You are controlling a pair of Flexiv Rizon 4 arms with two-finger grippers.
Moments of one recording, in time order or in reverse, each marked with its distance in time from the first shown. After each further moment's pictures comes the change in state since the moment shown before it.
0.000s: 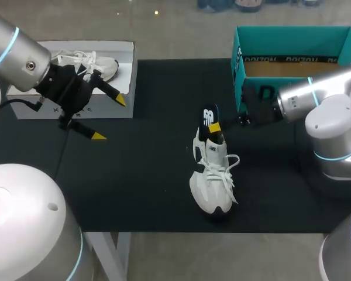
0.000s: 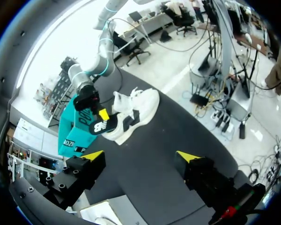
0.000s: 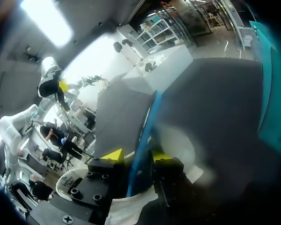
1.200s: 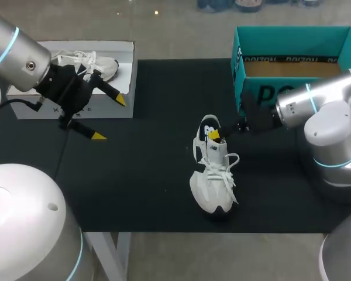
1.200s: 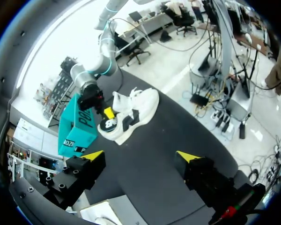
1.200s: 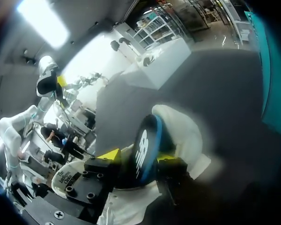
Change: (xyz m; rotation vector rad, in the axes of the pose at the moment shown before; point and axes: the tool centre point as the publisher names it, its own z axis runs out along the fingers) left arm 0.000 0.000 0.000 0.000 0.000 0.000; right arm 0.004 -0.018 0.006 0.016 -0.002 0.037
